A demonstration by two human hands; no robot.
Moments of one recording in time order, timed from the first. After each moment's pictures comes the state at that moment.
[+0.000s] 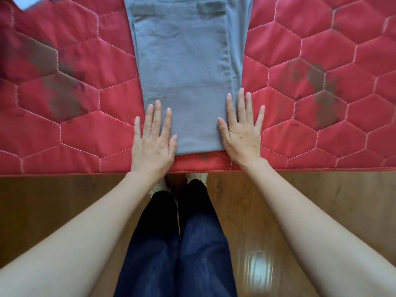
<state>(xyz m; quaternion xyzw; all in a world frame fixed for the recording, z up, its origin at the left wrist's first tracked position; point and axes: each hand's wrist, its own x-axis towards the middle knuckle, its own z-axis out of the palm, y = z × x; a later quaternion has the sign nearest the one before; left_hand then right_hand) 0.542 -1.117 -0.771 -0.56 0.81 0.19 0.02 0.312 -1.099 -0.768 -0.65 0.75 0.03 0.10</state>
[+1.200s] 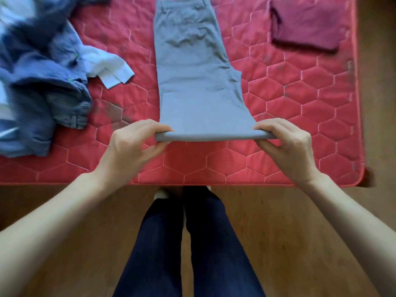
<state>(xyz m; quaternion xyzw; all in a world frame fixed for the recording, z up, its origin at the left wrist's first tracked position) 0.613 -1.181 -0.499 -0.40 0.83 0.26 -0.30 0.298 -1.119 -0.489 -0.74 0.61 -0.27 0.07</state>
